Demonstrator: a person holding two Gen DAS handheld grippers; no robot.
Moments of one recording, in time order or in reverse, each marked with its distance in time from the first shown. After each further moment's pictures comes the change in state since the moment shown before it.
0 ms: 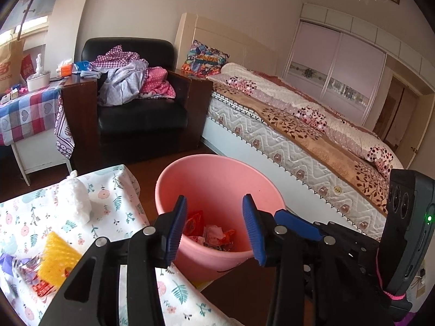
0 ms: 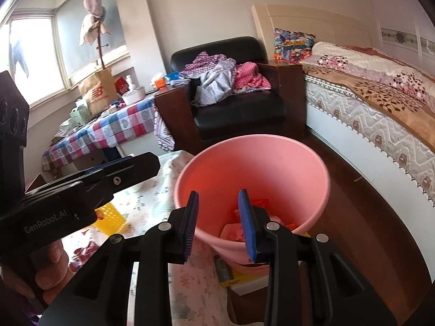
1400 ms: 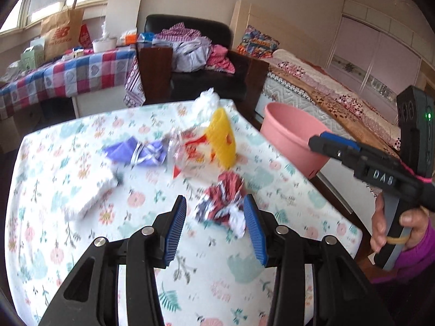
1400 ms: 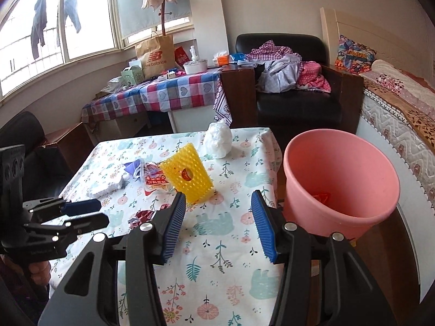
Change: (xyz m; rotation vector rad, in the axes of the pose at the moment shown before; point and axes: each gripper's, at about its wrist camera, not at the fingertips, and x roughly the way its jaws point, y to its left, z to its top) left arm -0.165 0.126 -0.136 -0.109 0.109 0.202; right arm -0.011 0.116 -0.034 -0.231 0.091 0.180
